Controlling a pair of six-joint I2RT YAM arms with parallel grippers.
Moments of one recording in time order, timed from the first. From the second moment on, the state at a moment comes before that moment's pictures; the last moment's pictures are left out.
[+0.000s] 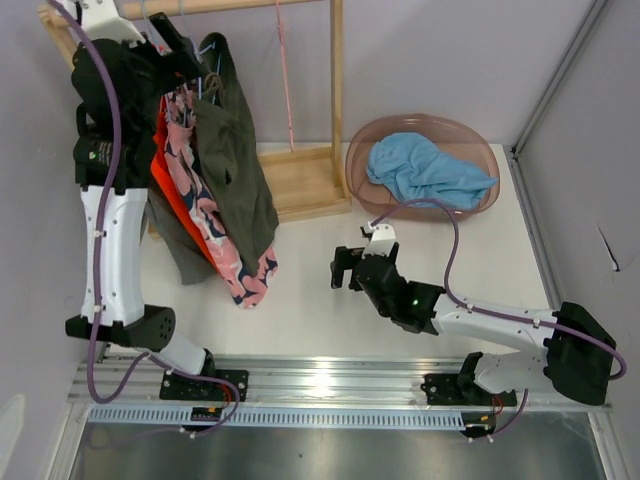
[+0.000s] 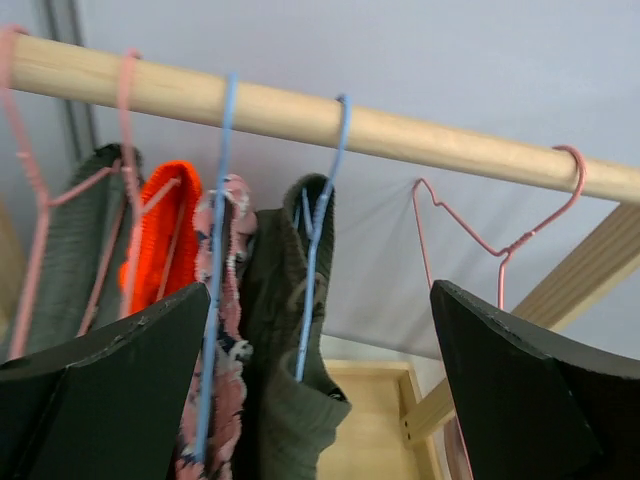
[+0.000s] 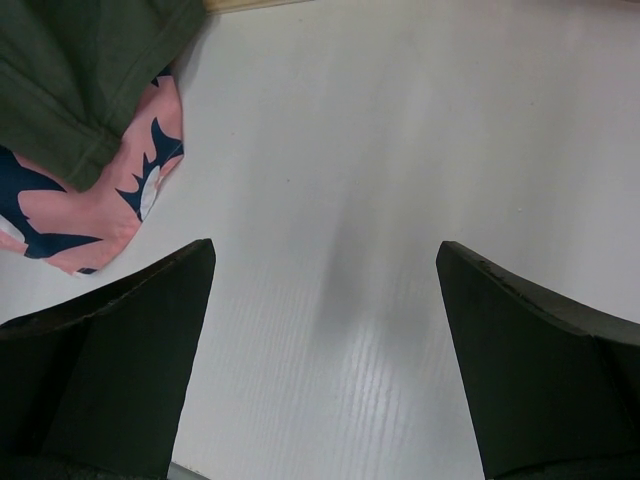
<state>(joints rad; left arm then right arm) -0.15 1.57 2.27 -0.60 -0.25 -0.24 1.06 1.25 0.74 0.03 0.62 0.59</state>
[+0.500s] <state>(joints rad) -0.08 1.75 2.31 -0.66 -0.15 -0.27 1.12 1.20 0.73 -0.05 0.70 0.61</state>
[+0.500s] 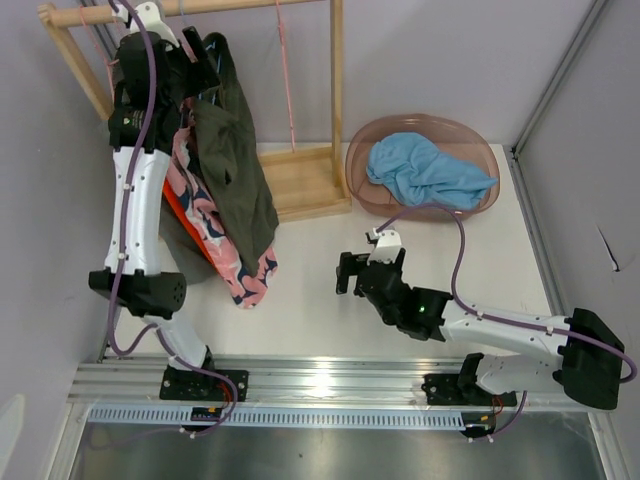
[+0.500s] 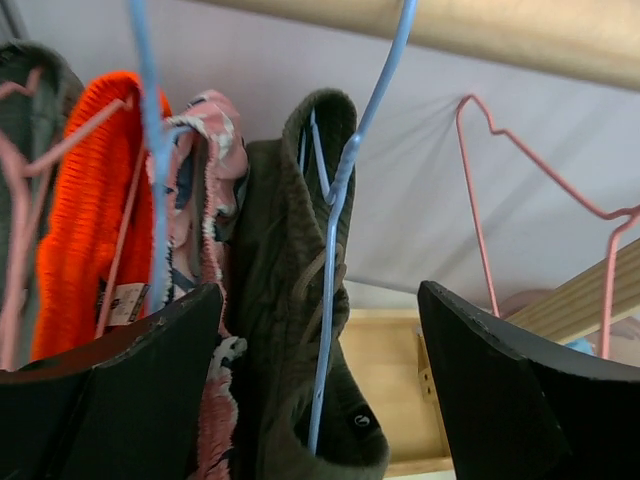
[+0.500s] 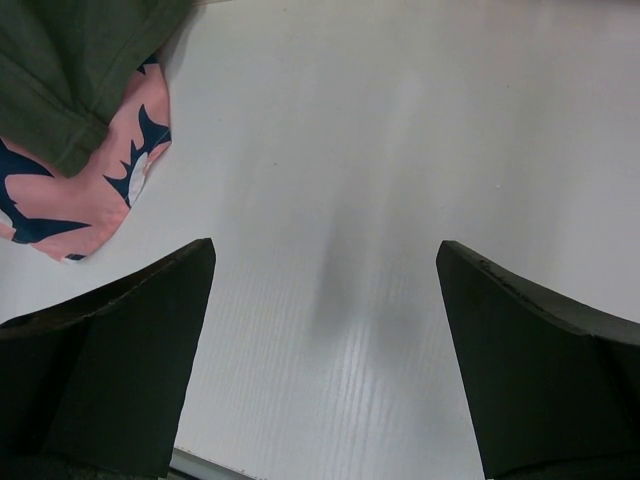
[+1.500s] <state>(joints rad) -0.07 1.88 2.41 -0.68 -0.11 -0.29 1.12 1.15 0.70 -0.11 0.74 0.64</state>
